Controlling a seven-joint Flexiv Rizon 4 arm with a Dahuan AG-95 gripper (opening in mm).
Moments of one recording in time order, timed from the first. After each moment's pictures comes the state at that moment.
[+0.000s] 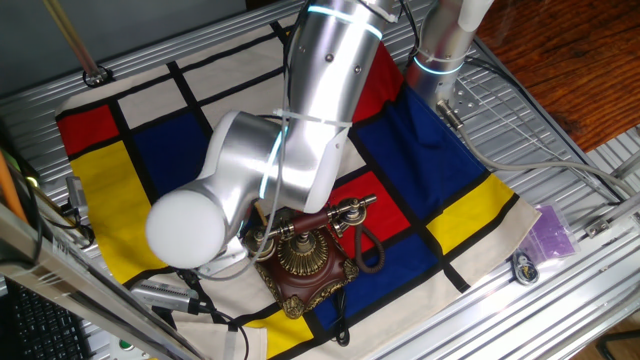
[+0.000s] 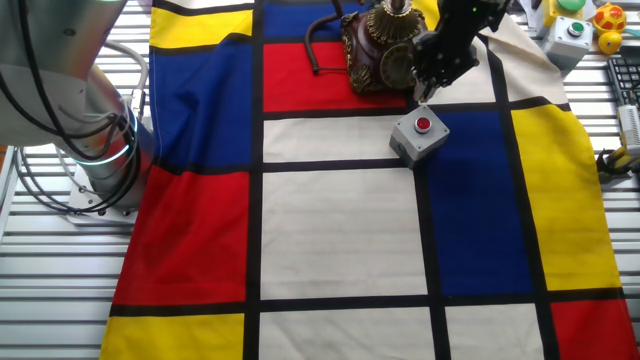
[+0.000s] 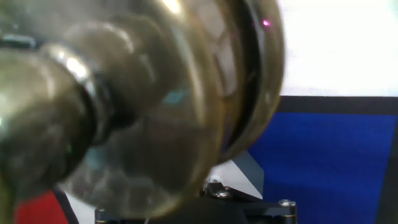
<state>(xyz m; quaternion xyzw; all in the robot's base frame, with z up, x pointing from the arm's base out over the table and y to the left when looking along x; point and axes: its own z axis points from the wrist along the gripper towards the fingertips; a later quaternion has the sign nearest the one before) 0.548 0.103 0.106 0.67 -0.68 0.06 0.28</state>
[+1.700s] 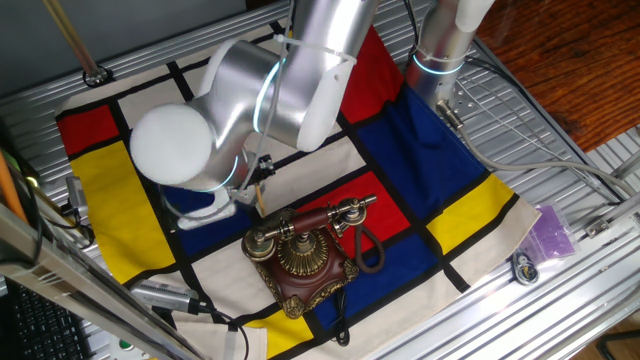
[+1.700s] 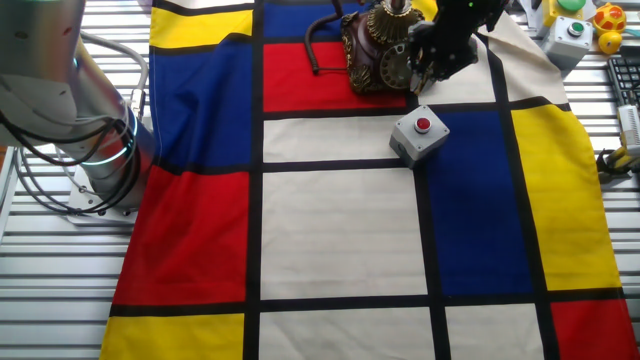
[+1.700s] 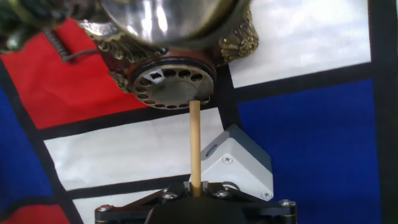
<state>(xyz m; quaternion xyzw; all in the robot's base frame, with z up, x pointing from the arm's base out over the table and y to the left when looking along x) 0.531 0.099 0.139 0.63 -0.75 0.02 0.20</state>
